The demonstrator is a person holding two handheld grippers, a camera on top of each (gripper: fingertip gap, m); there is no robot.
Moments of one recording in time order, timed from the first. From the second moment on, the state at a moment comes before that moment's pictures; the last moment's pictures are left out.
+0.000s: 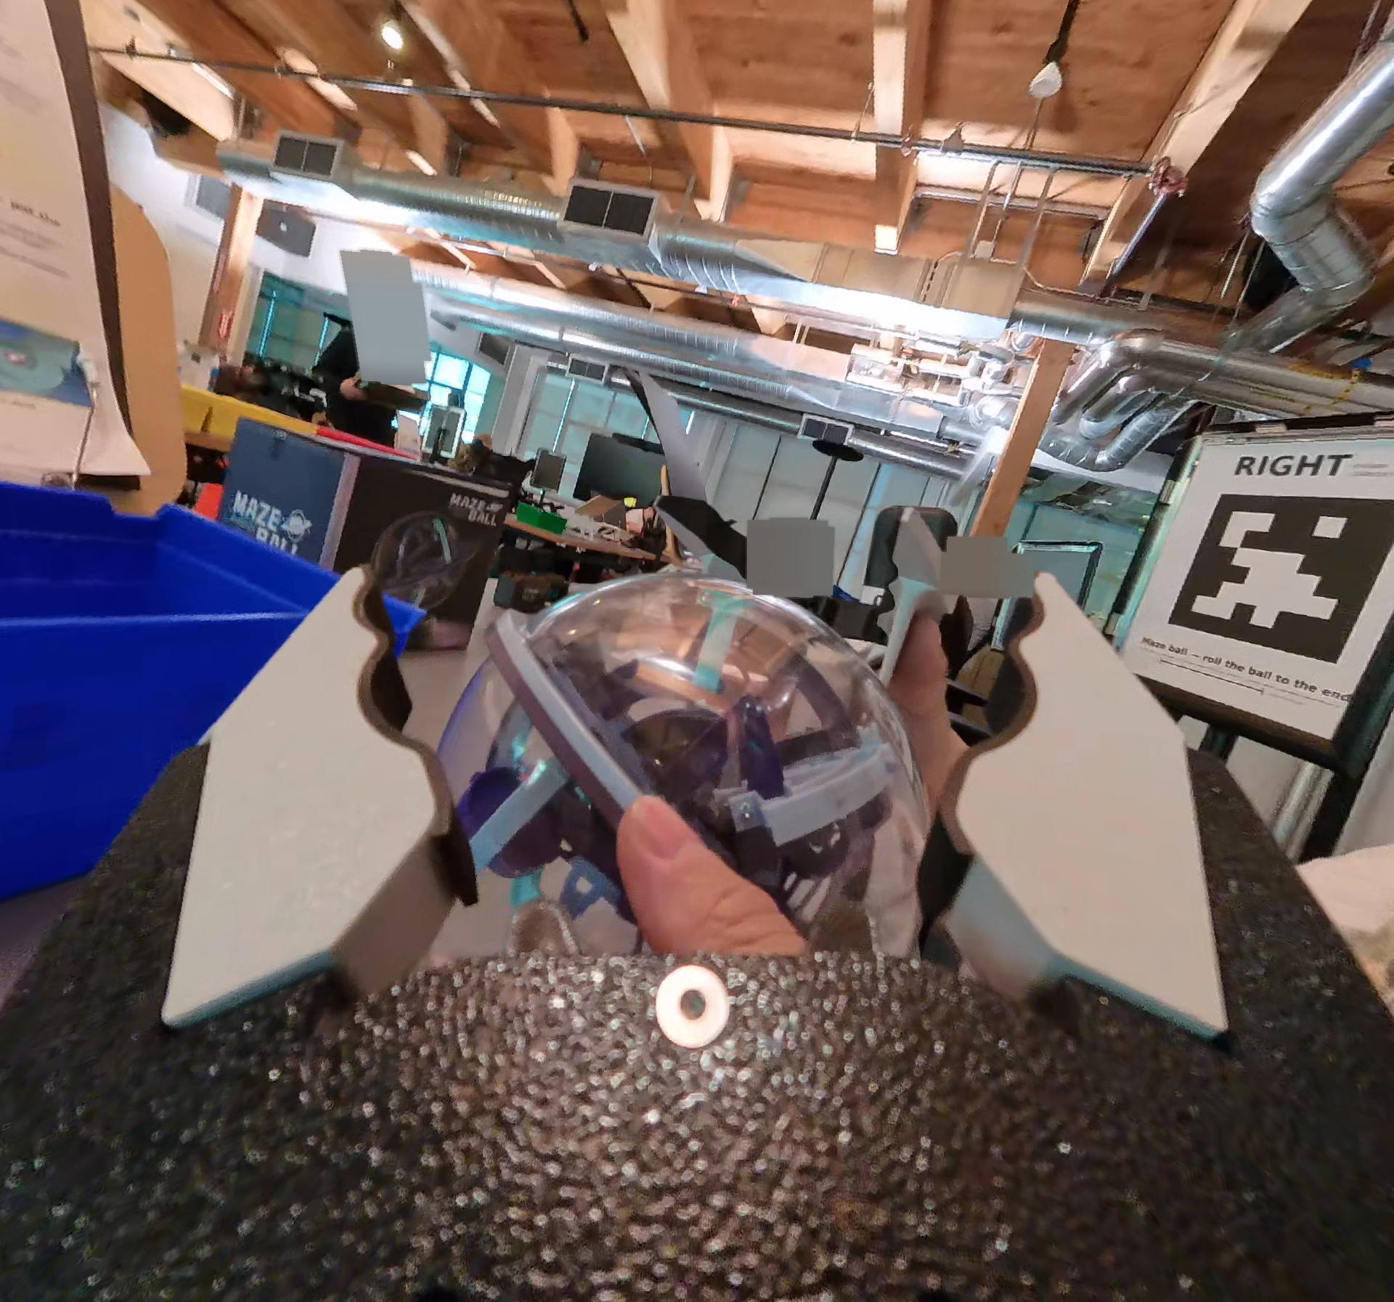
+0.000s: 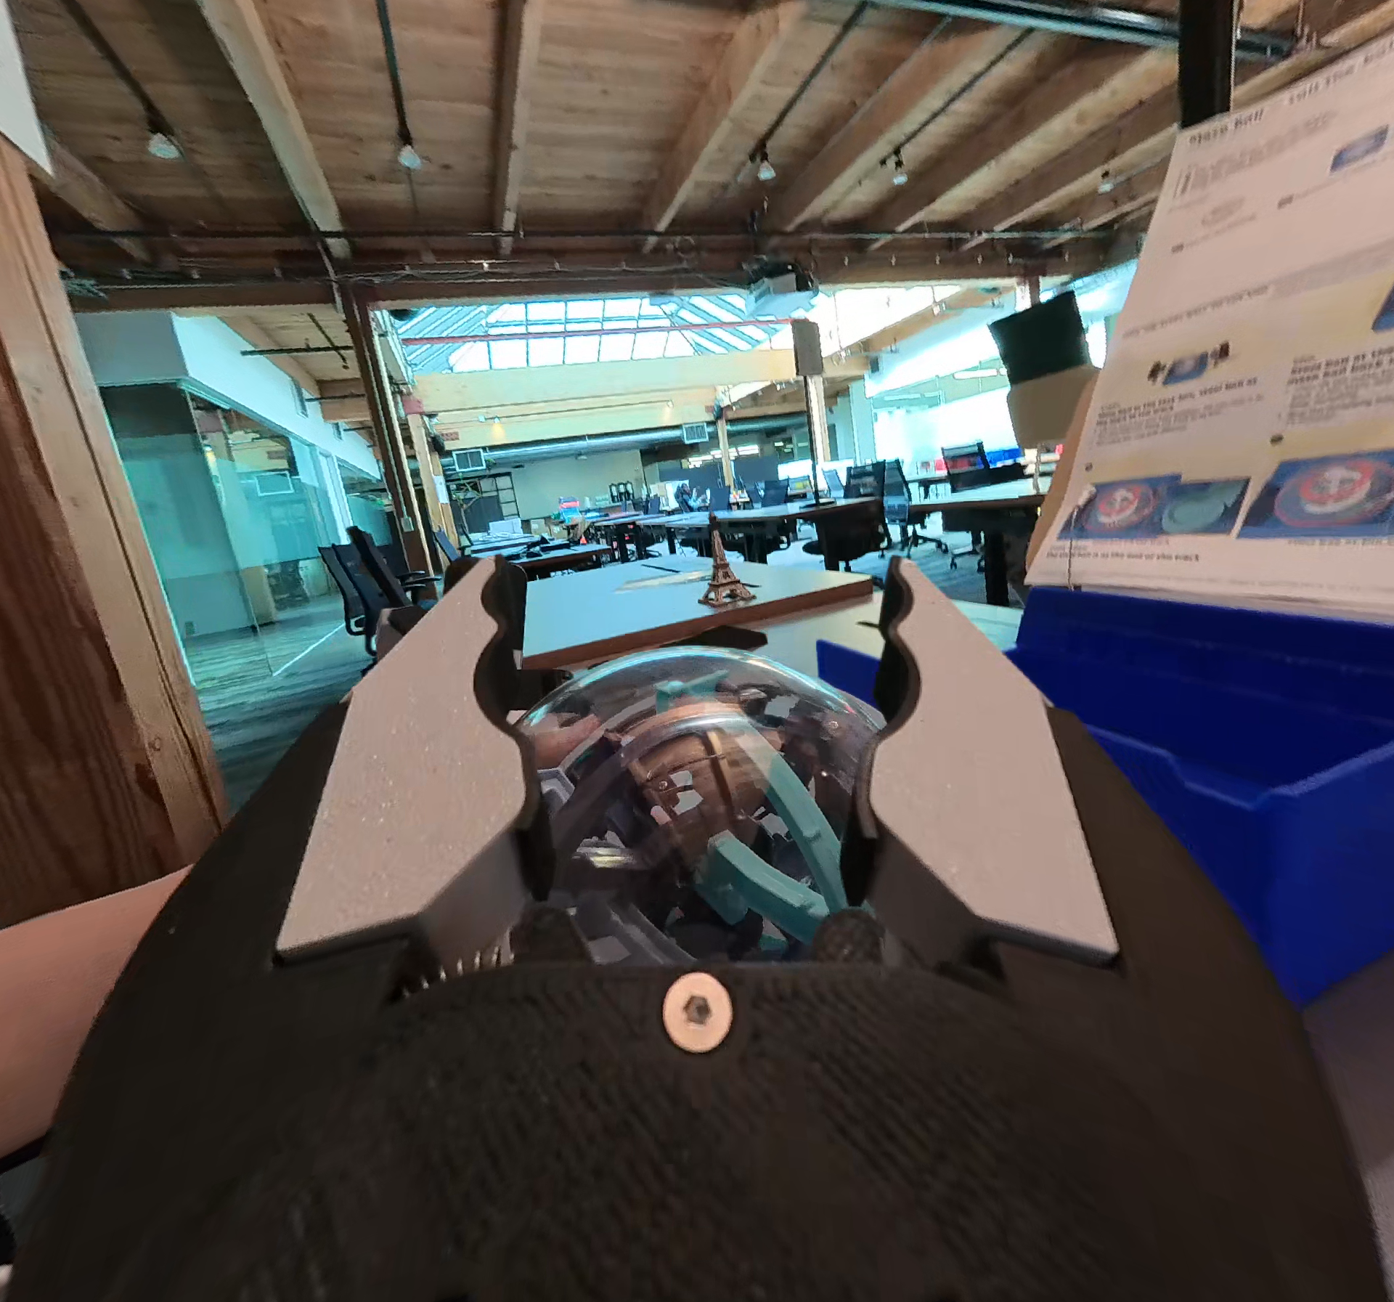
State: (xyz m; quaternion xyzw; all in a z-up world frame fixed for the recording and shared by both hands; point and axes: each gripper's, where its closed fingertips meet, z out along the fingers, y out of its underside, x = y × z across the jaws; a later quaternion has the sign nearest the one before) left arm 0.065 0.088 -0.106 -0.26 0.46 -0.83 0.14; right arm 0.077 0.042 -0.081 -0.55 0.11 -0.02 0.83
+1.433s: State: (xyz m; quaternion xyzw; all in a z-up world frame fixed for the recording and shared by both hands) left arm 0.060 0.077 -0.180 -0.26 0.71 -0.63 0.18; right arm 0.071 0.074 -0.148 -0.70 0.05 -0.08 0.71
